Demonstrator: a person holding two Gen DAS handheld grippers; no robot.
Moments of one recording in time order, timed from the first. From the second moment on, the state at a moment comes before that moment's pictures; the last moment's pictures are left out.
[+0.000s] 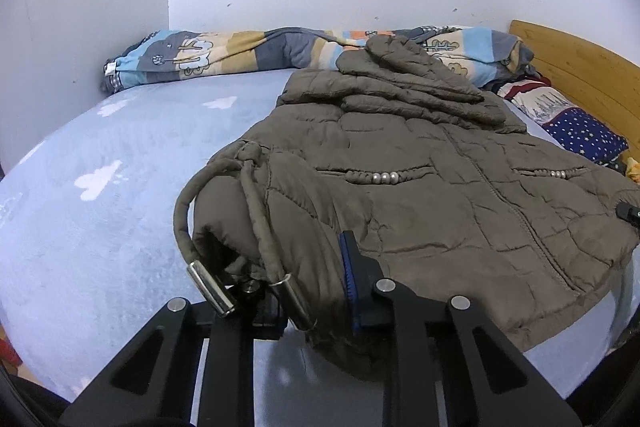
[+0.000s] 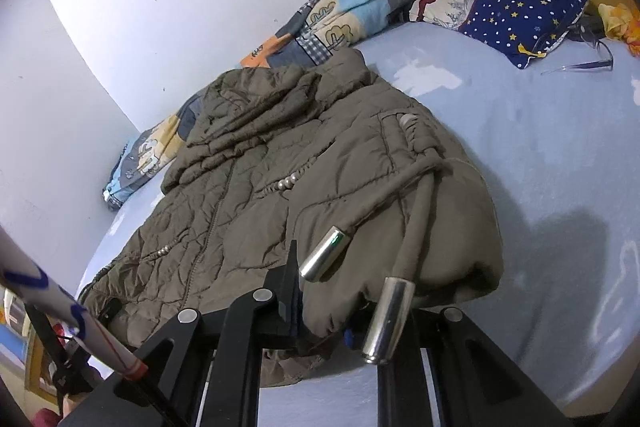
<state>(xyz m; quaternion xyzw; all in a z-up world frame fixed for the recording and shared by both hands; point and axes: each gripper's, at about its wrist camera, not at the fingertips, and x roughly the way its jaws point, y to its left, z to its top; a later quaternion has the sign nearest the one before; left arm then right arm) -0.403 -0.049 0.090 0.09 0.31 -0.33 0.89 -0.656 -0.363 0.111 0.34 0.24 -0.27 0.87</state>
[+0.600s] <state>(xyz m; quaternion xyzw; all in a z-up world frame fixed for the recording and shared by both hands) -0.420 -0.026 0.115 0.08 0.29 -0.34 0.89 -0.682 -0.350 0.129 0.35 0.23 -0.26 0.87</state>
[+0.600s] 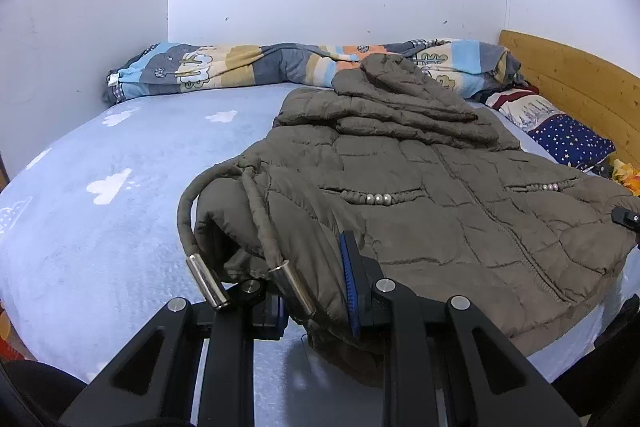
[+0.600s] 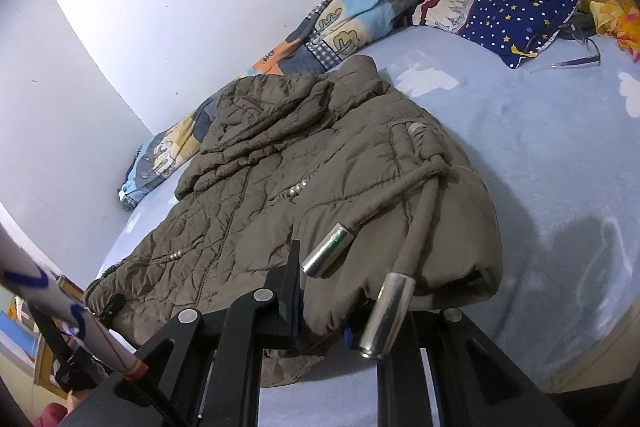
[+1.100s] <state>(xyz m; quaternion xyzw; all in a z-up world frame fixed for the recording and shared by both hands) -0.414 -0.021 0.155 0.06 0.26 -0.35 0.90 -0.699 -0.356 0.161 0.34 0.20 -0.24 0.89</state>
